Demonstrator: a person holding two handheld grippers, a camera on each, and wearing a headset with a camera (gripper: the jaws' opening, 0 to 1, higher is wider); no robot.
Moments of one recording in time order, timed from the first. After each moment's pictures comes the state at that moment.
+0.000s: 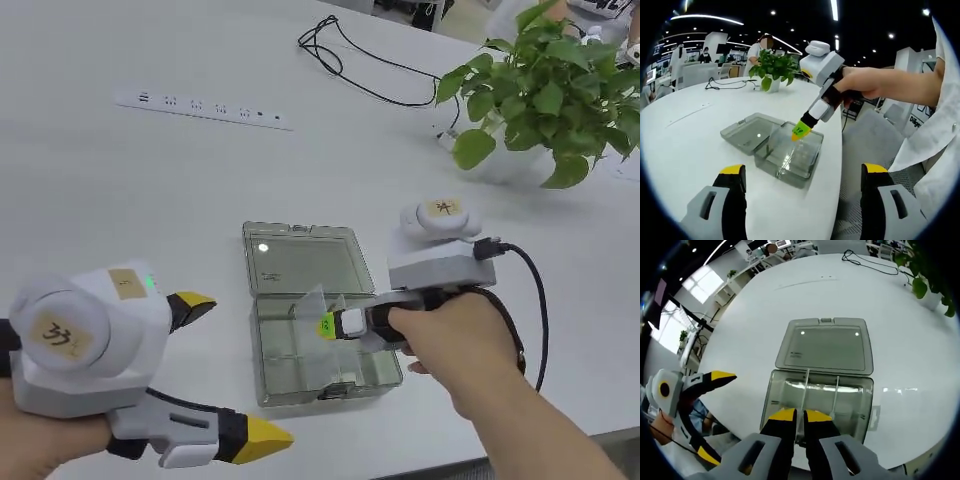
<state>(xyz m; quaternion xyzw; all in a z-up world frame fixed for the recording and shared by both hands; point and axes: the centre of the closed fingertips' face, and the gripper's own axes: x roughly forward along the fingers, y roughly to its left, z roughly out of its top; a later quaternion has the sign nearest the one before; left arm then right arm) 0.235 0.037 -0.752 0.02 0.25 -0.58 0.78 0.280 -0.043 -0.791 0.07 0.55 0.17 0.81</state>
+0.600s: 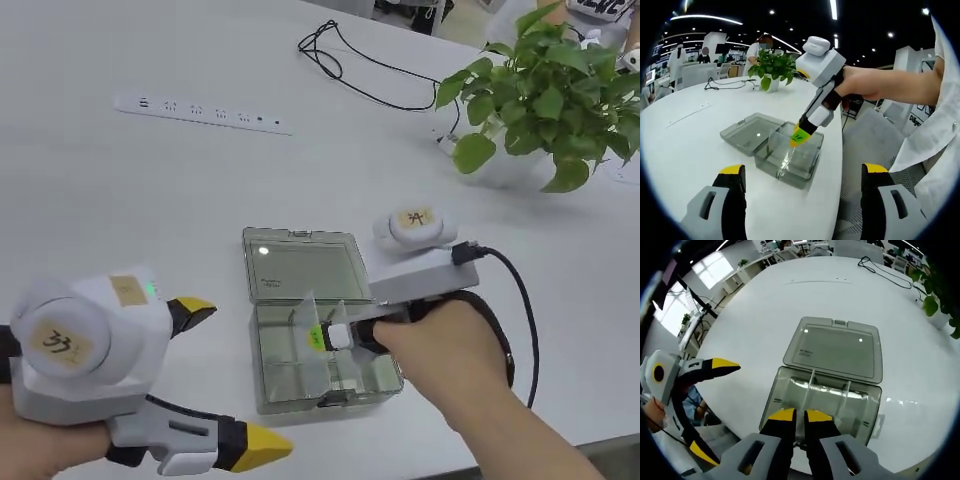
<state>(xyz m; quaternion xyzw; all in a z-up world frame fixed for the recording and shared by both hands) 0.236 0.035 -0.752 0.03 0.25 -0.58 0.77 0.279 -0.032 -0.799 0.02 0.55 0.21 0.81</state>
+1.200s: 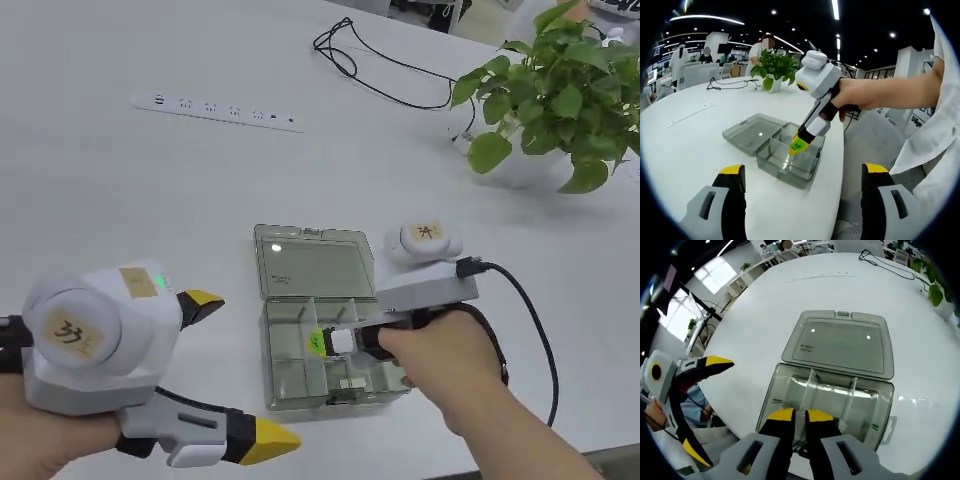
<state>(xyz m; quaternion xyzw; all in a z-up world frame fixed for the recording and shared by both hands) 0.237 0.036 -0.749 0.03 0.25 -0.57 0.78 0.279 -0.028 -0.817 0.05 0.55 0.23 0.80</state>
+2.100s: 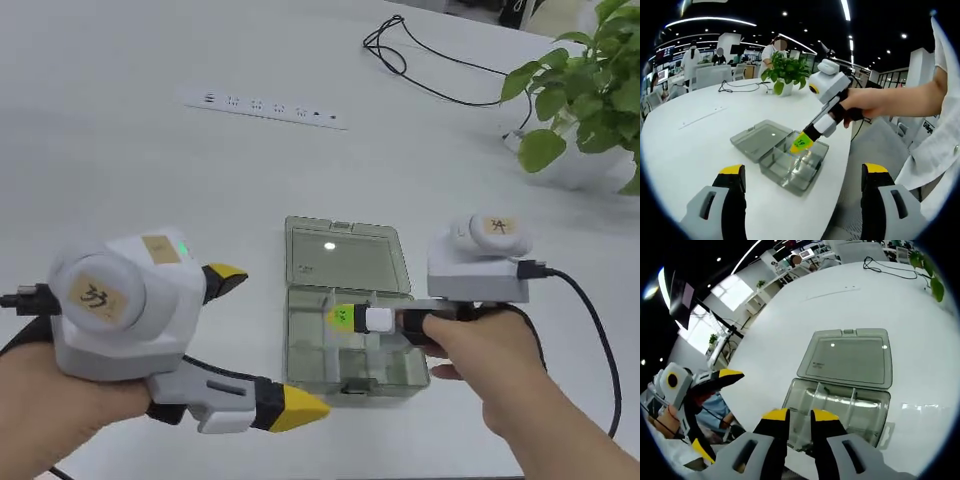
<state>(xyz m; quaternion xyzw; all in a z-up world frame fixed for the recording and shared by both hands) 0.233 0.025 -0.722 0.03 0.26 -0.51 0.82 0.284 -0.034 -0.775 0.14 0.48 0.30 0.81</state>
